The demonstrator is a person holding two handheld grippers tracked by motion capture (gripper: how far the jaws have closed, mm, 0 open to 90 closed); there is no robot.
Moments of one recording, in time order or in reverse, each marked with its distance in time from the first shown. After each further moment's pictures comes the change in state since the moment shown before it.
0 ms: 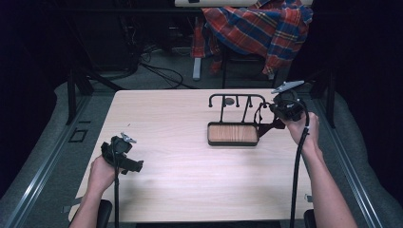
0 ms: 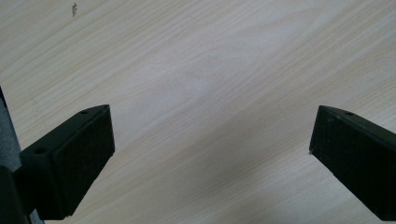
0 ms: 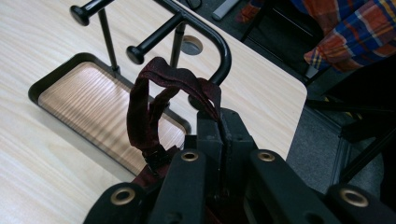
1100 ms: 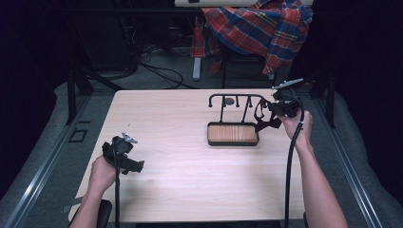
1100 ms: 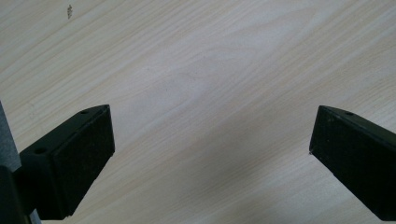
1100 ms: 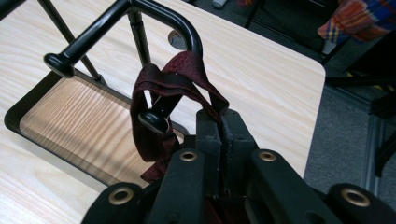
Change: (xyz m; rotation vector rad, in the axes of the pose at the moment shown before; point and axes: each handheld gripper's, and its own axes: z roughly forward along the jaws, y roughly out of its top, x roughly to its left) left arm -0.003 0.001 0.001 0.002 -0.004 0.009; right arm -0.021 -0.004 0.043 0.028 0.044 0.154
